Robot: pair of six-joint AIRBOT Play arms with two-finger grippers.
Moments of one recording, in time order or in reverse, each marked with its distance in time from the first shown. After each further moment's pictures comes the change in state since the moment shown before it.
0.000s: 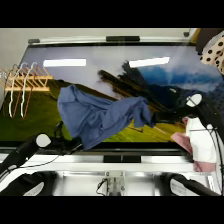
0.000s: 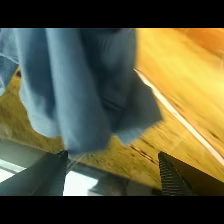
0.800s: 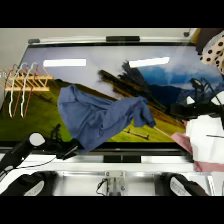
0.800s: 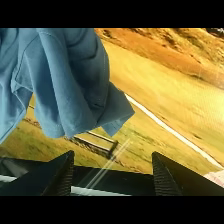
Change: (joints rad) left arm 0.095 0.023 -0.017 -0.045 -0.136 0.032; right arm -0.173 0.171 0.075 -0.003 0.100 0.113
